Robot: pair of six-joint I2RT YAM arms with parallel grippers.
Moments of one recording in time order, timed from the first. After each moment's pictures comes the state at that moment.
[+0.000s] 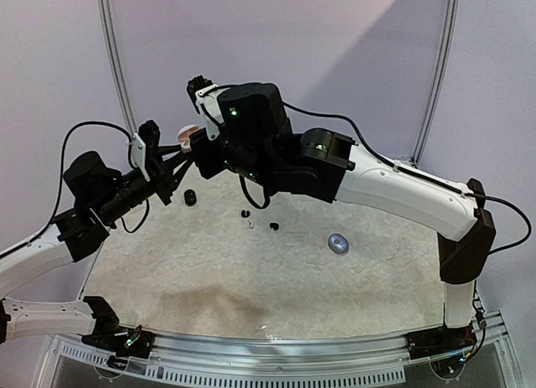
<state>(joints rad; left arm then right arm) -0.66 0.88 0.69 0.35 0.14 0.23 1.27 2.05 2.24 -0.38 0.50 0.09</state>
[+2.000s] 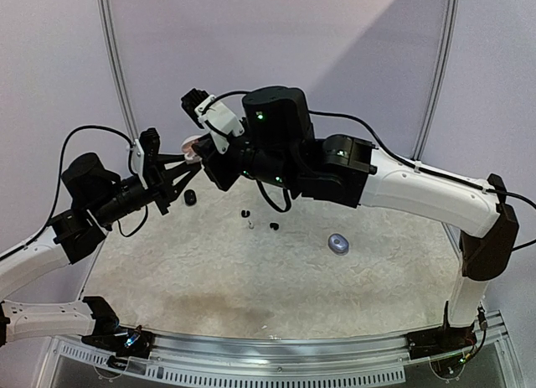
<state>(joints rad) -0.67 0.85 0.69 0.27 0.28 0.21 1.26 1.91 2.00 -0.26 0.31 -0.16</state>
